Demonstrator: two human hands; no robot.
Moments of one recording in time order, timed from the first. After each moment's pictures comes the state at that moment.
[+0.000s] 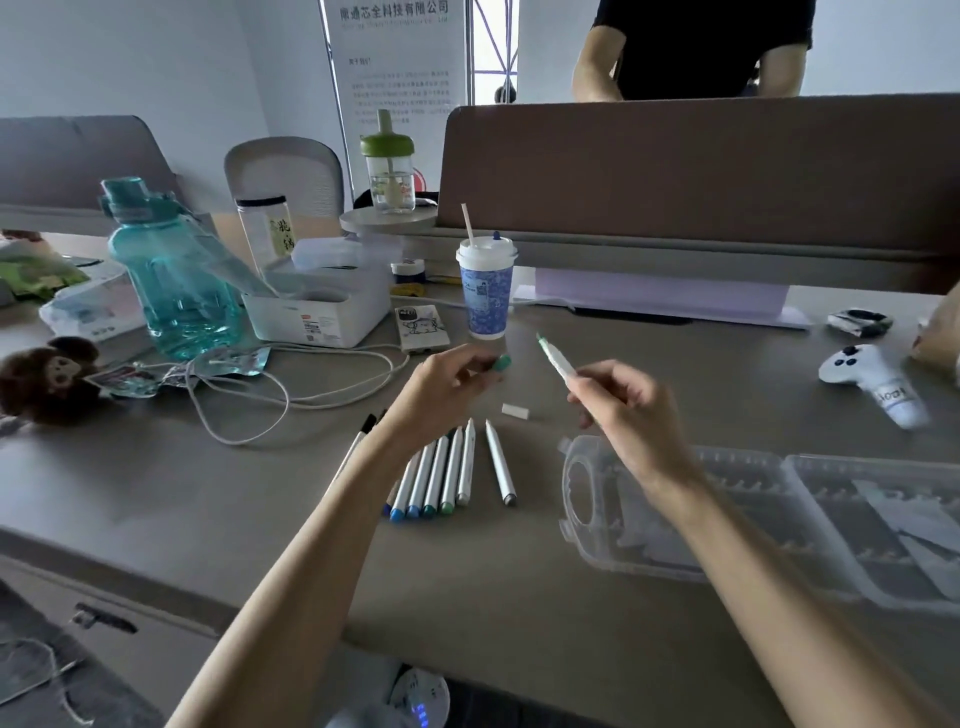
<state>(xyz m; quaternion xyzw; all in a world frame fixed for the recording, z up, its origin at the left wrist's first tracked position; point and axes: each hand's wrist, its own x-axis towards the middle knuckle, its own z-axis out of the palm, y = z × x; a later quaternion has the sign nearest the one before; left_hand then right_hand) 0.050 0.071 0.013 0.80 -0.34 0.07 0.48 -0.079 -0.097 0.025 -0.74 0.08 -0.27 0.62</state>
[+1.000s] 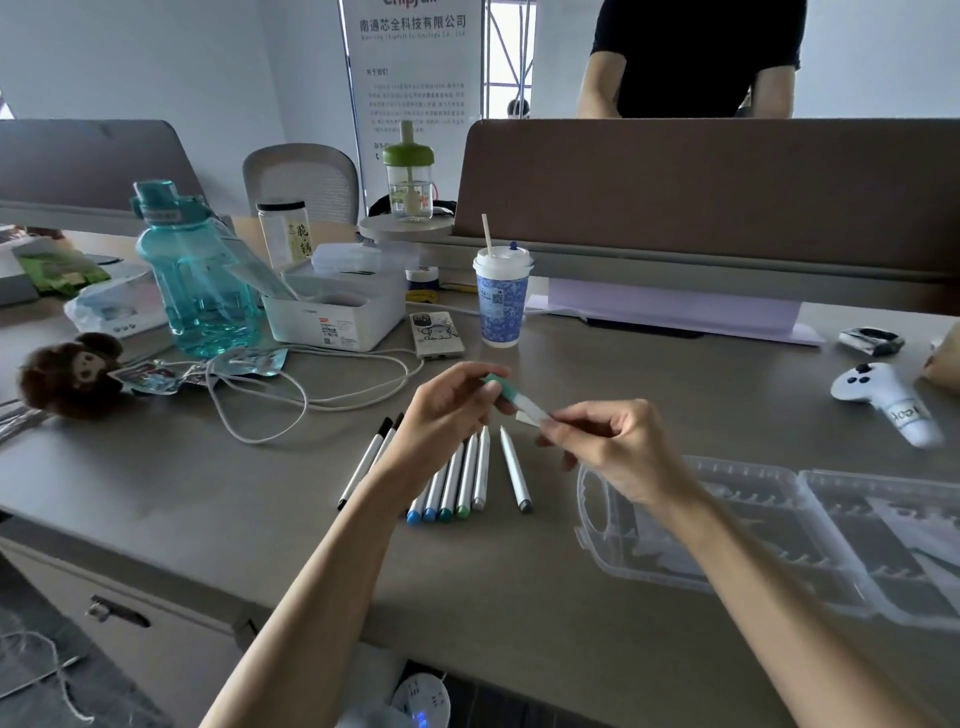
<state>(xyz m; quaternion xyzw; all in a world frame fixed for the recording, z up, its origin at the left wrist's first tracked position) 0.006 0.095 0.009 0.63 -0.33 -0.03 0.70 -0.084 -0.085 0.021 -0.80 -0.06 -0.17 0.57</state>
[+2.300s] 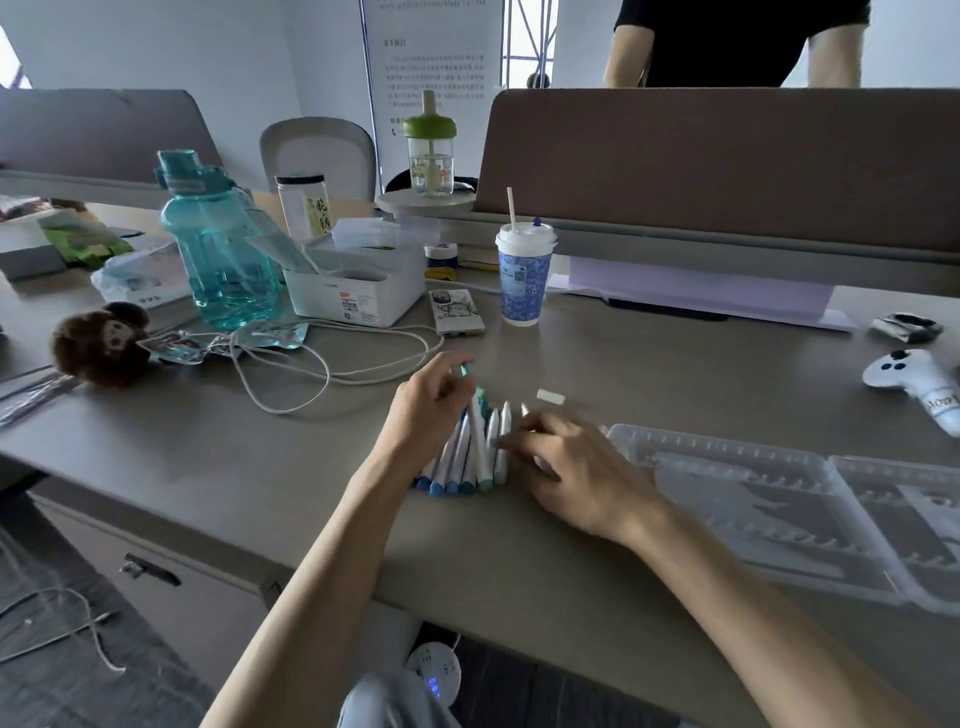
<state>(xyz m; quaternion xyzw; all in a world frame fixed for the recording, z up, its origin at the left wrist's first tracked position) 0.030 0.122 -0.018 0.83 -0.20 0.11 0.51 -0.070 -0.051 -0.019 -0.95 -0.19 -0.17 0.17</state>
